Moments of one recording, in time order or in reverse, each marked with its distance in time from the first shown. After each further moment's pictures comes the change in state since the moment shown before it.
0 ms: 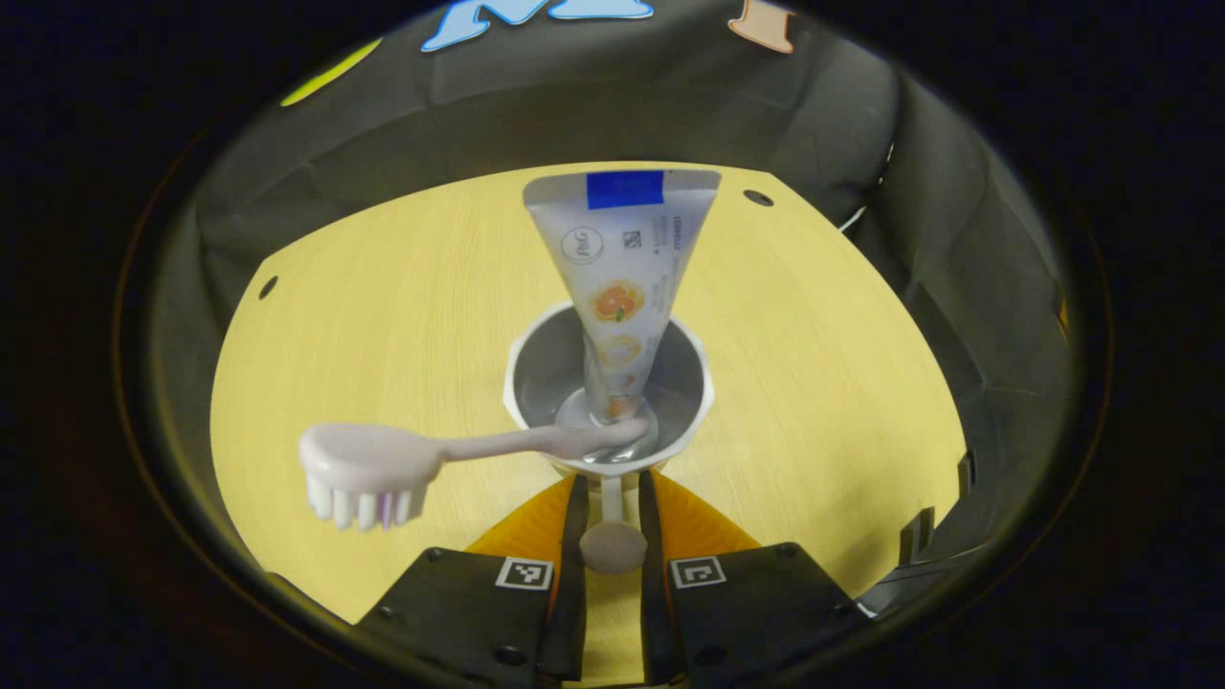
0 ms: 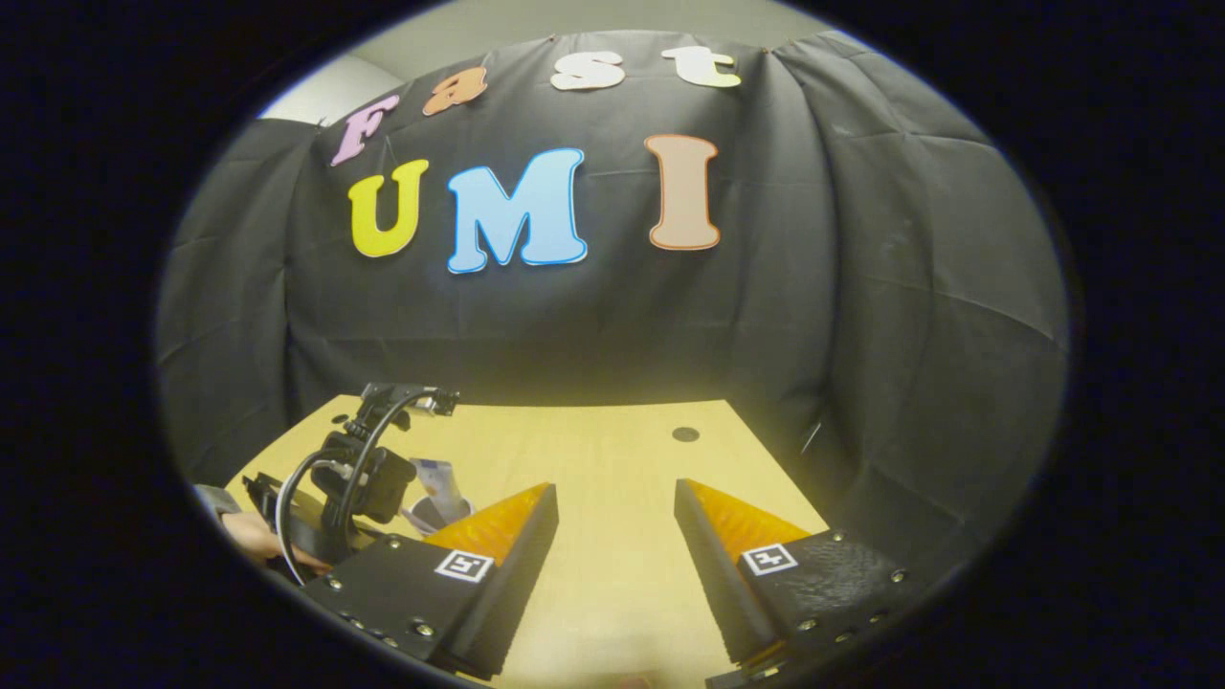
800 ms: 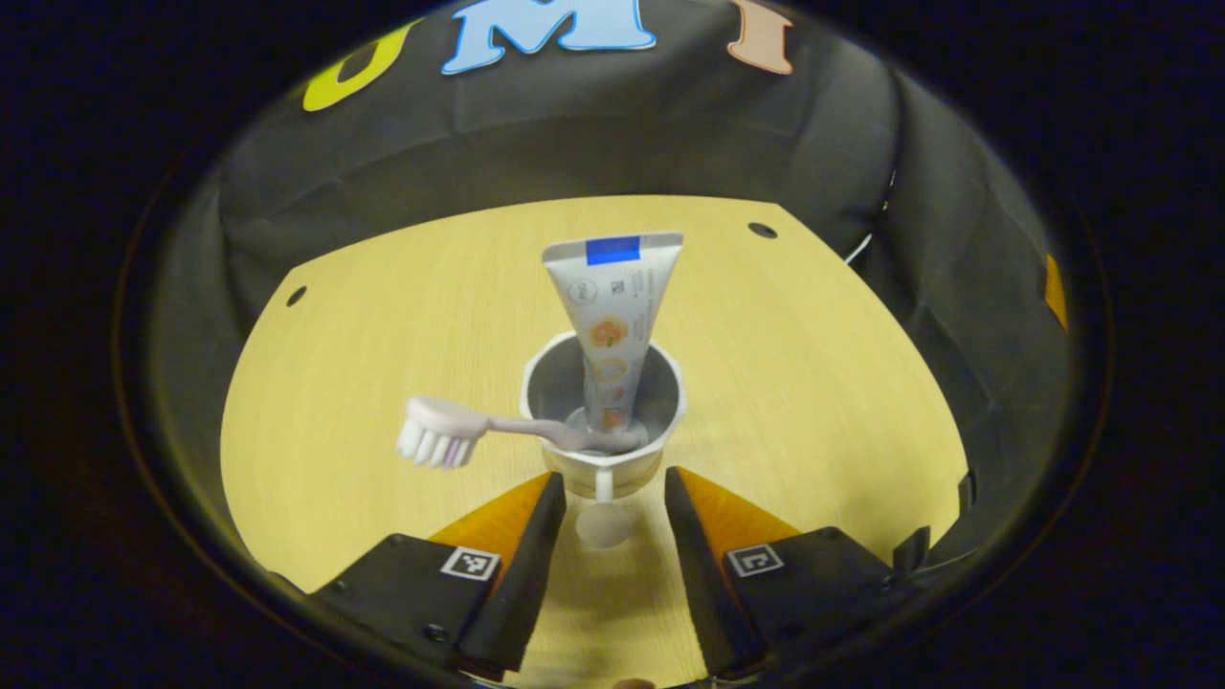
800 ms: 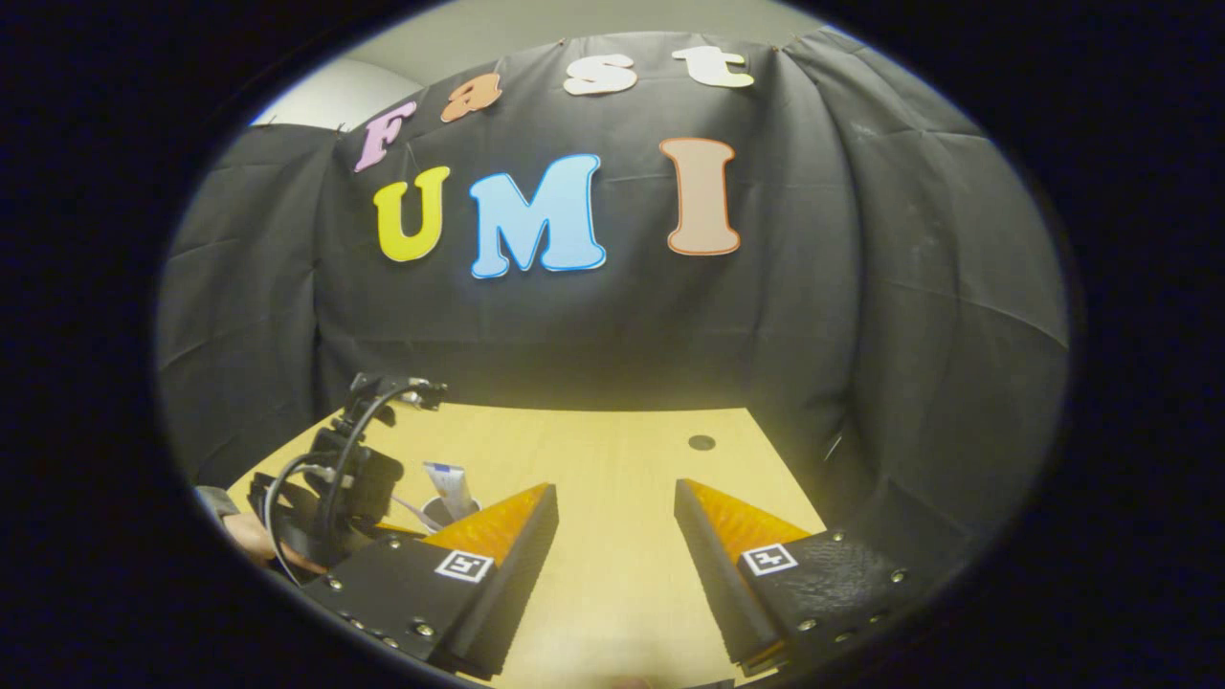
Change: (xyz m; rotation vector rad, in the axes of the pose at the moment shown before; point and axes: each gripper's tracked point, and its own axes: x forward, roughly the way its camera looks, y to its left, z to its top) left arm -0.032 -0.013 0.013 -0.027 -0.159 0.044; right arm 0.002 -0.007 0.011 -0.013 -0.017 0.111
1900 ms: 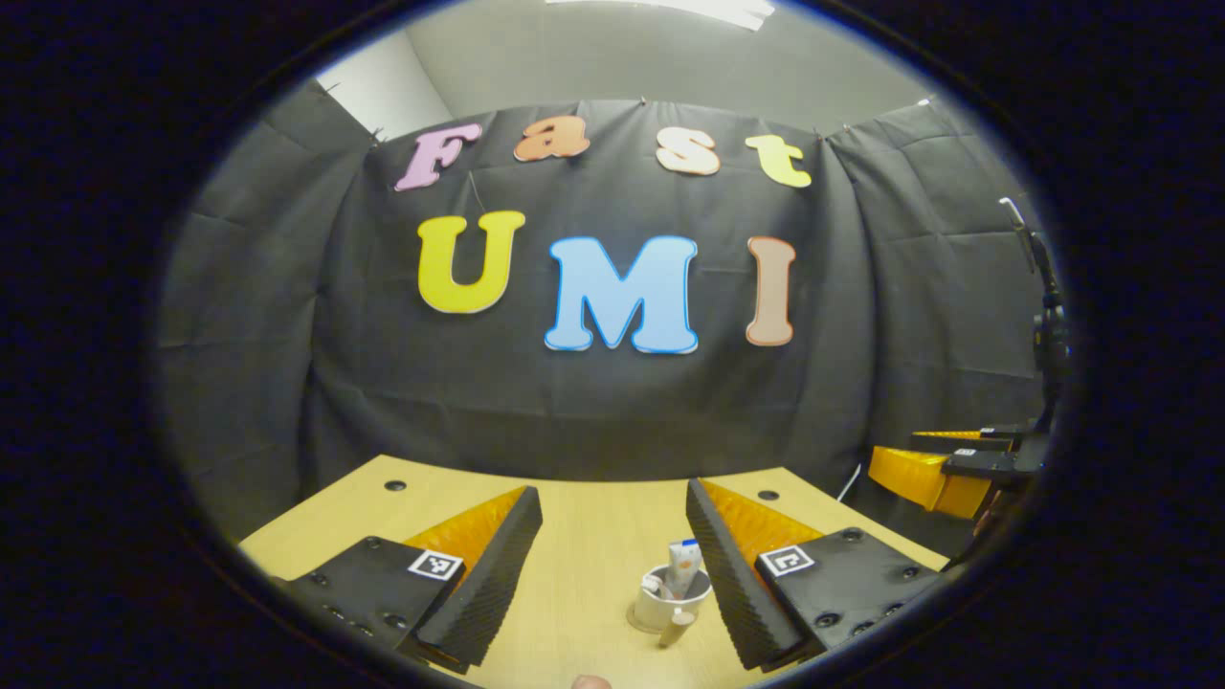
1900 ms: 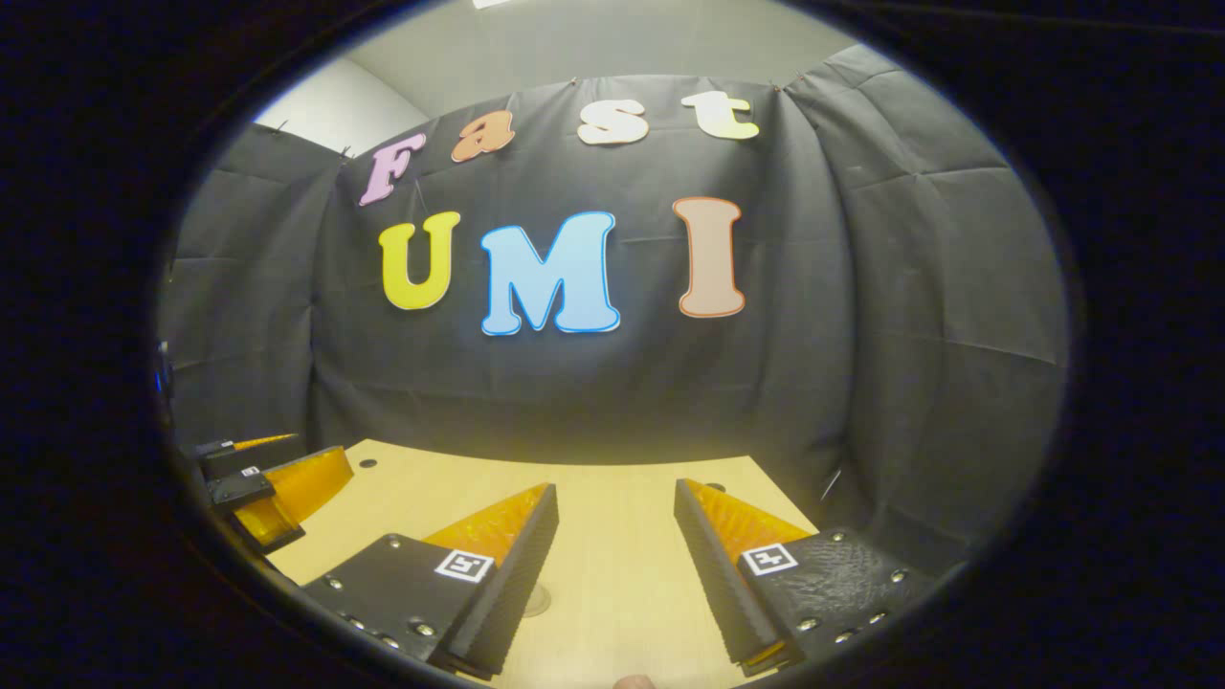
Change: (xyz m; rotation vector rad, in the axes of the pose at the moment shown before) left arm -0.215 0.068 0.122 -0.016 -0.907 0.050; right arm -0.021 0.053 0.050 0.003 -0.185 -0.063
